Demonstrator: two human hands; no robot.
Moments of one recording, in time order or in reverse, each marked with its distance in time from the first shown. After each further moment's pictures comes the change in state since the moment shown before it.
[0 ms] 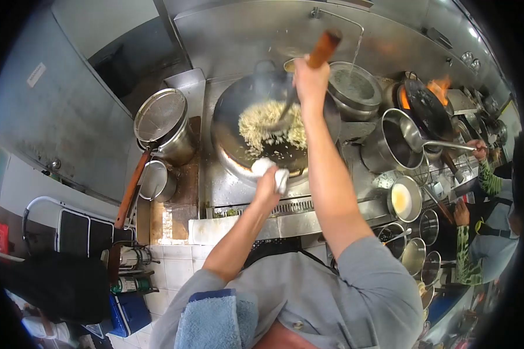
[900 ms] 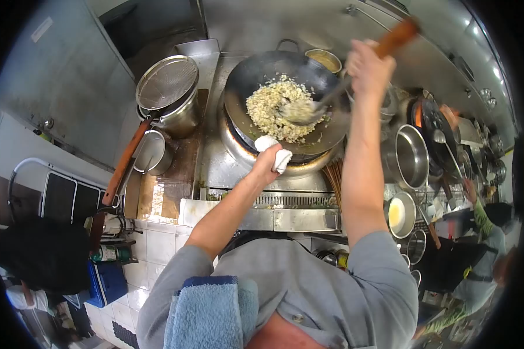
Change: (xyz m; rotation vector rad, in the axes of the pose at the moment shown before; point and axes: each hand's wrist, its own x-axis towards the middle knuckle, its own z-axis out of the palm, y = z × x) left_hand 0.058 0.027 -0.007 0.026 -0.105 -0.126; right_hand 0.037 -0.034 -0.024 0.378 -0.234 0.059
